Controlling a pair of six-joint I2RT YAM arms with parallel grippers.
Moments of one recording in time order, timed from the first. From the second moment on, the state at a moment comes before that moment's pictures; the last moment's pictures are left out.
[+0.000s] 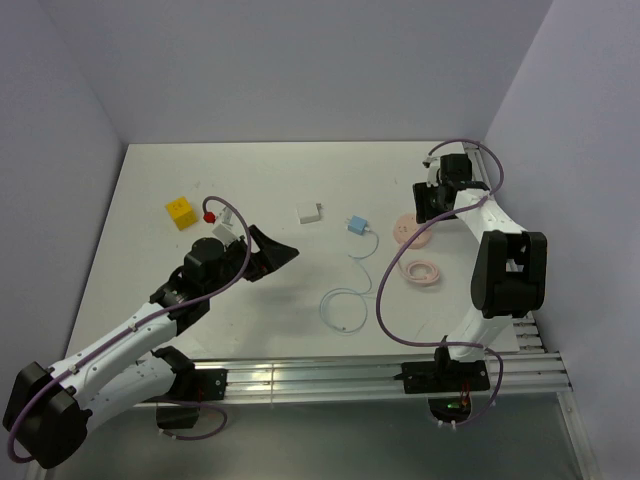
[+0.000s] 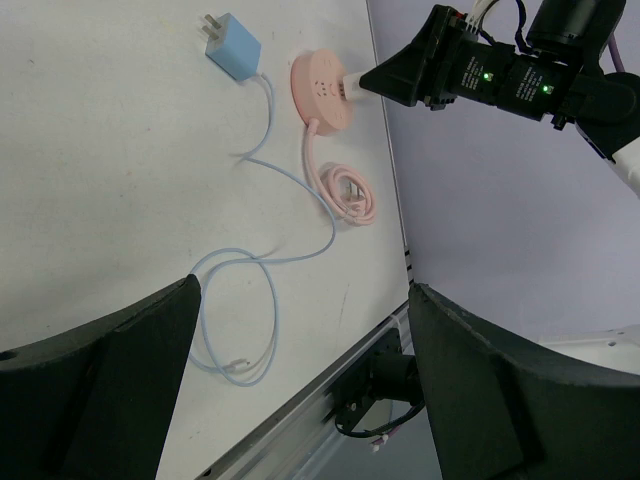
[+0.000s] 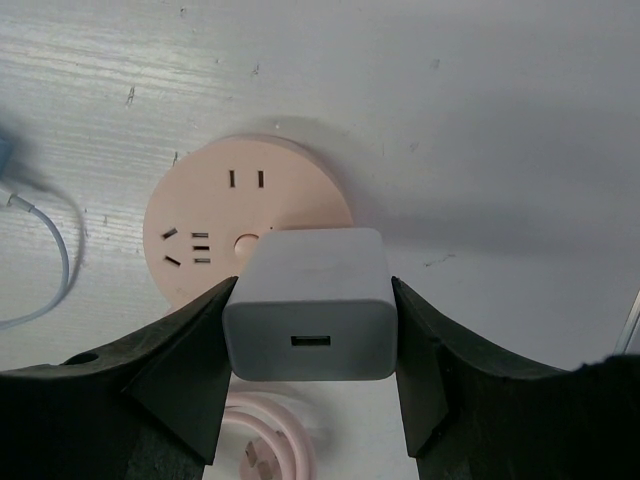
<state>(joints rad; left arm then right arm) -0.64 0.90 0.52 0.12 0.14 -1.01 -0.05 1.69 1.19 -0.50 -0.07 -0.16</state>
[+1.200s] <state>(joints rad) -0.64 0.83 0.52 0.09 0.13 -1.01 0.03 1.63 1.00 -0.23 0.02 -0.01</state>
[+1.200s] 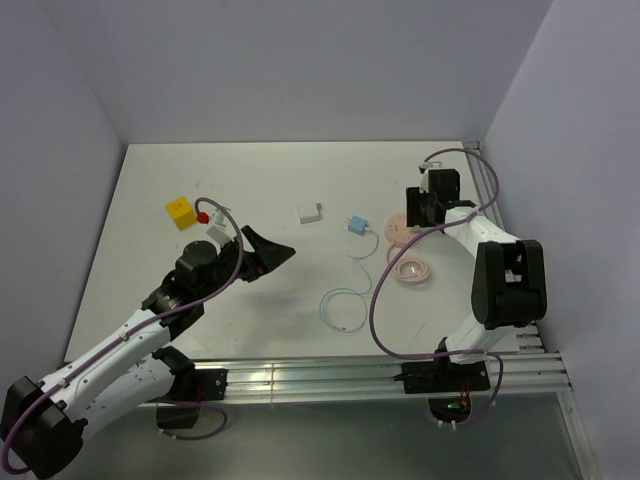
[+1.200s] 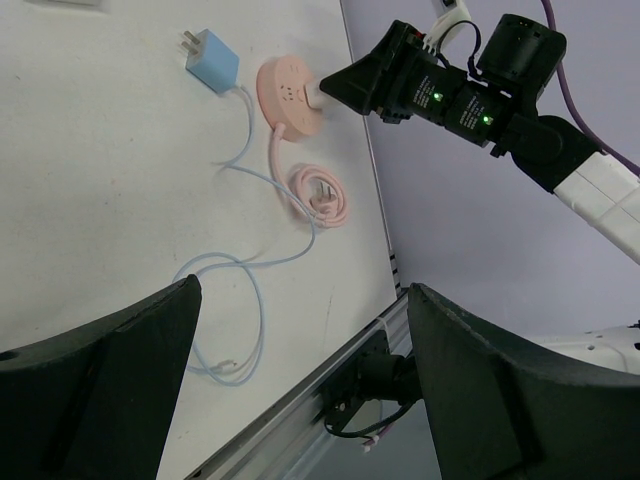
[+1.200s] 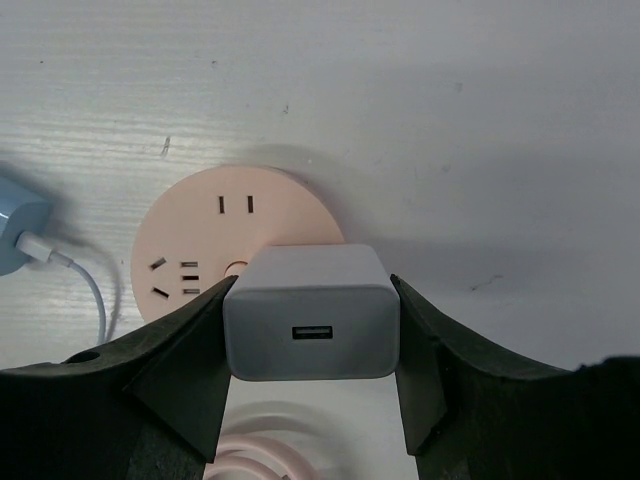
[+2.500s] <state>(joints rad) -0.64 0.81 0.51 0.08 0.13 -1.01 0.06 1.59 1.09 -0.39 0.02 0.07</state>
